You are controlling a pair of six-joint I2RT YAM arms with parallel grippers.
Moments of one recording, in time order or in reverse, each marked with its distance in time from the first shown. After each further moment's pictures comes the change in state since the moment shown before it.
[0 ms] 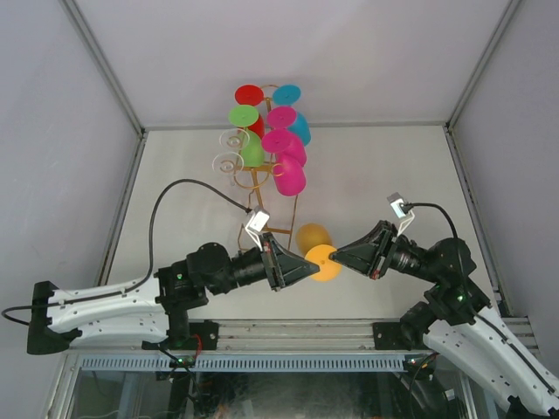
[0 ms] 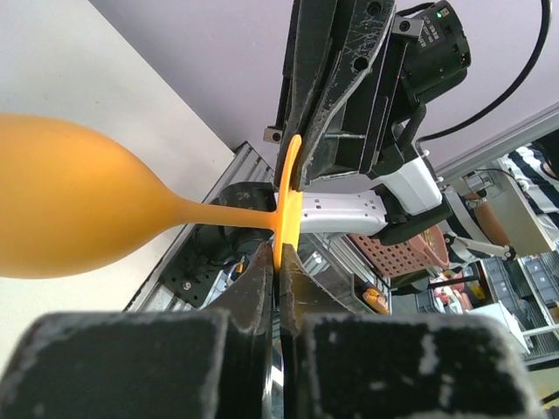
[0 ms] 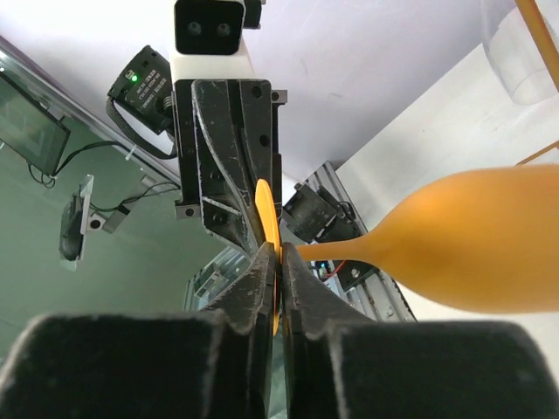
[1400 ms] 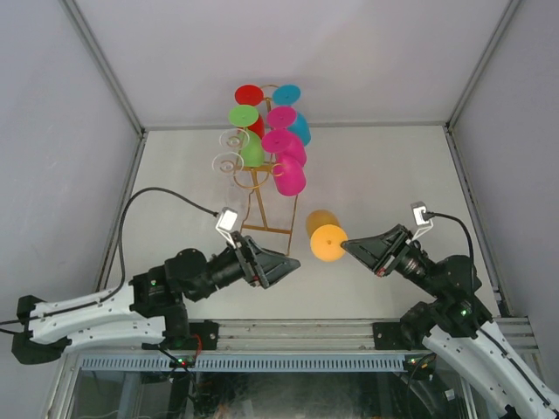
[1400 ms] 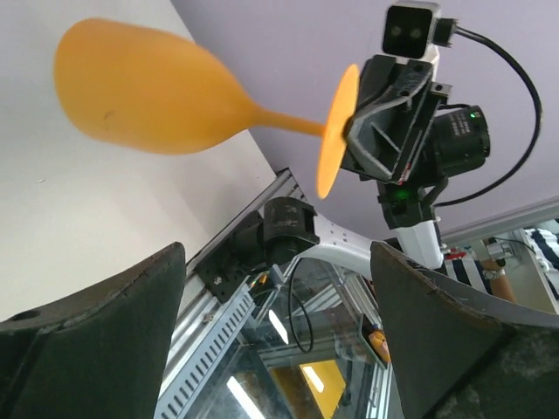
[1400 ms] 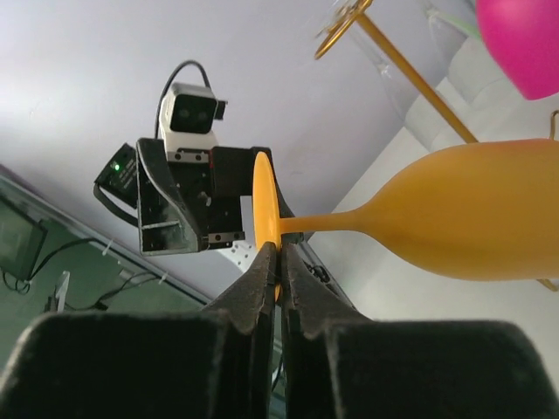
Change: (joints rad) left arm 0.026 -0.216 -0.054 -0.253 -0.191 -0.119; right arm -0.001 -0.183 -0.114 -0.007 0.285 0.068
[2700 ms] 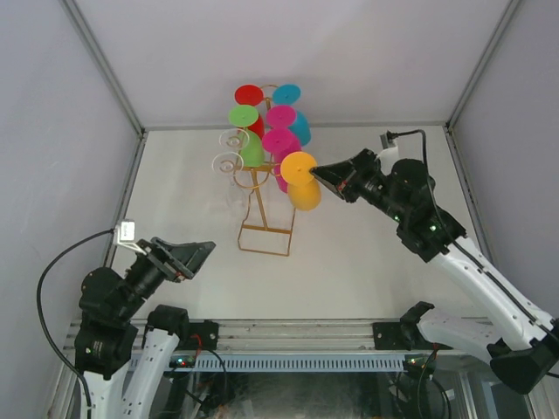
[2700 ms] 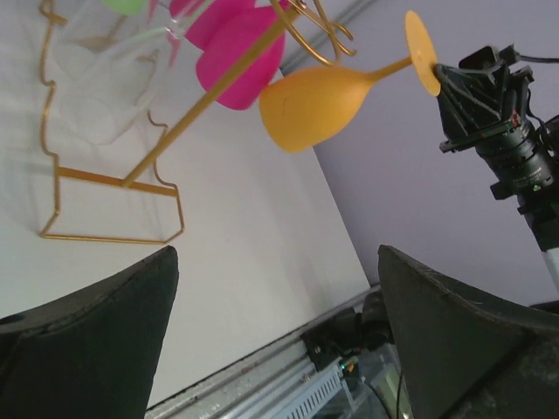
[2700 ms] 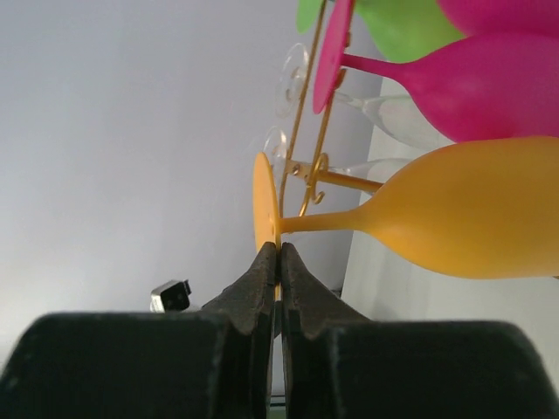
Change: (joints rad) left arm 1.117 -0.509 0.103 -0.595 0.608 0.127; right arm -0.019 0.797 0.652 -0.200 0.188 0.260
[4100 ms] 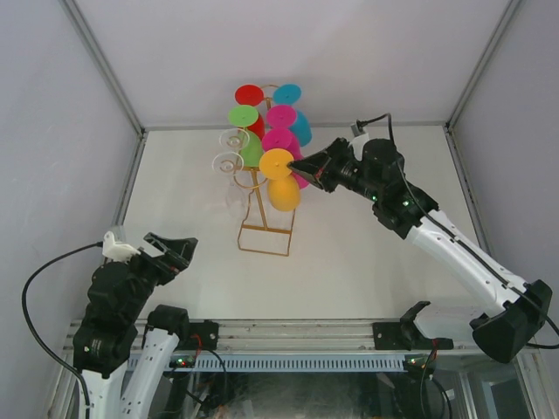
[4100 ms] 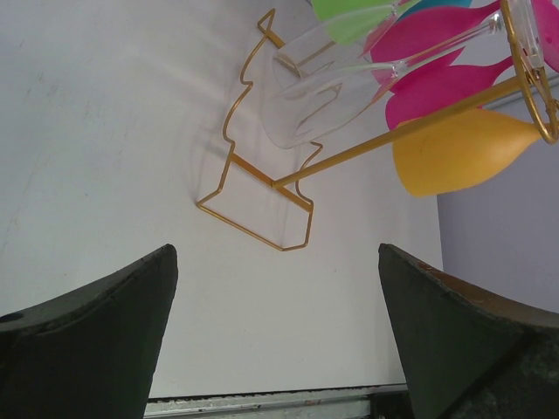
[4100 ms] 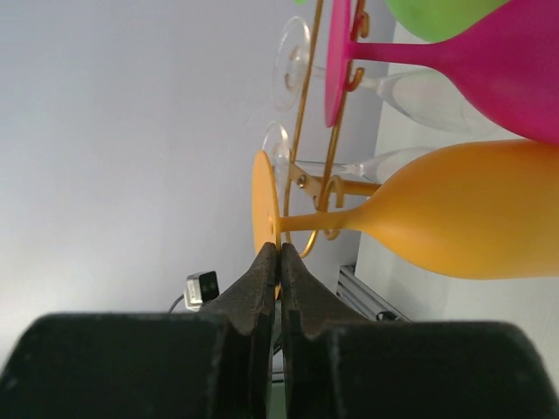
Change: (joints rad) left arm 0.000 0.042 0.021 -0.236 -0.341 0.011; right arm 0.025 0.192 0.117 0.015 -0.093 0.029
